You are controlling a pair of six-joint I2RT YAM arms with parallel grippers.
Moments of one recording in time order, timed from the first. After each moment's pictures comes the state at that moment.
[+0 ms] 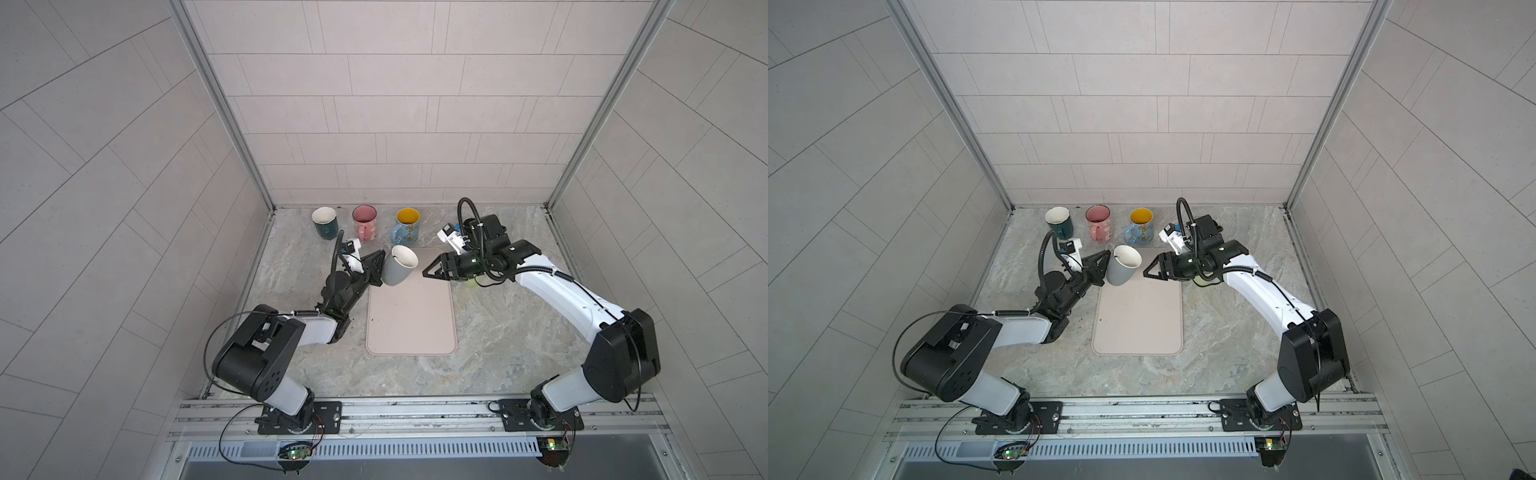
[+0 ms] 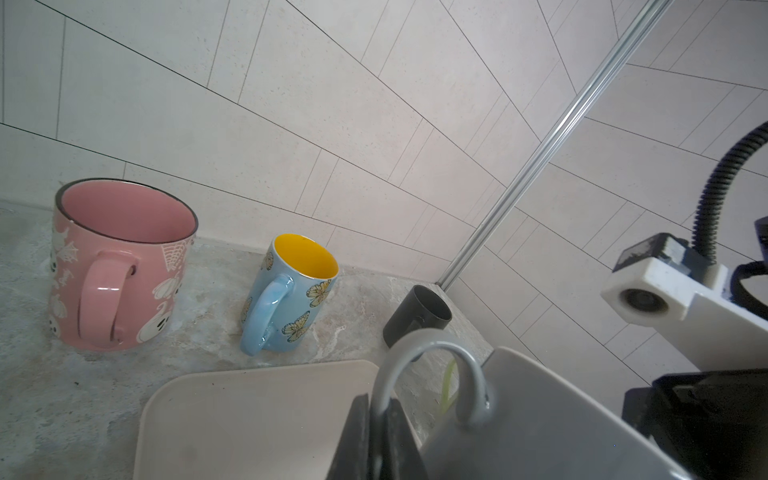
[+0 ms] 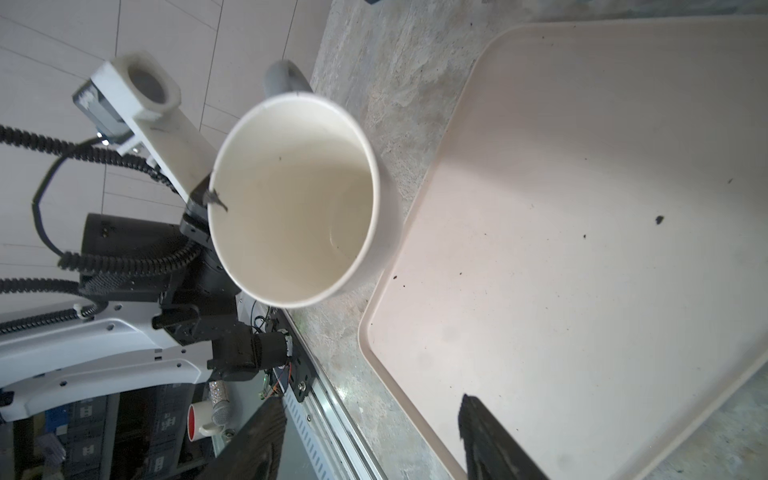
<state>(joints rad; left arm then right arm) -0.45 1.54 0.46 1.14 0.12 -0.52 0.39 1.51 1.26 -0.60 -0.74 0.39</state>
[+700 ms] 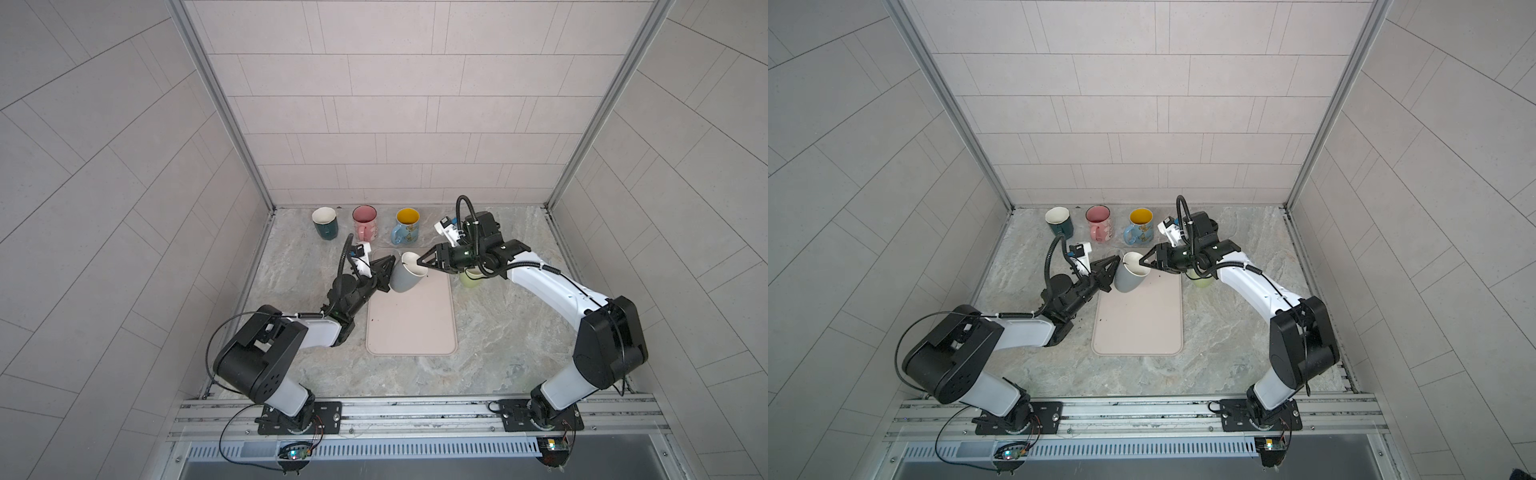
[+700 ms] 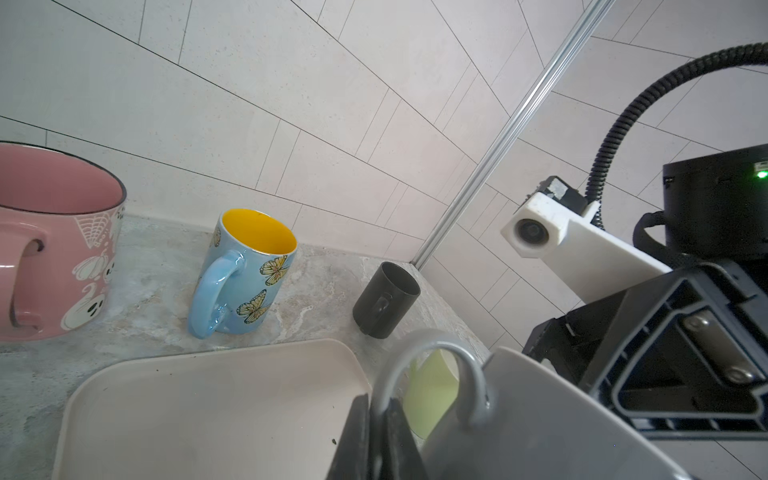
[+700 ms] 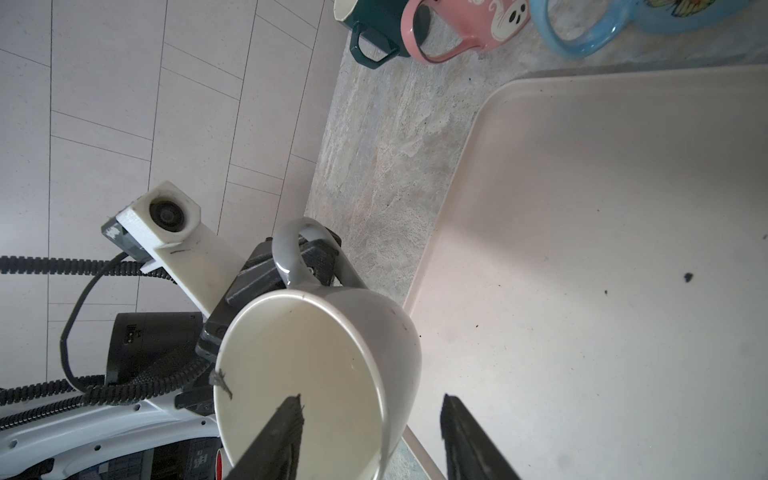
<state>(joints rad) -0.51 1.54 0.46 1.13 0.14 -0.52 0.39 1.58 1.25 -0.41 -0.76 0.55</state>
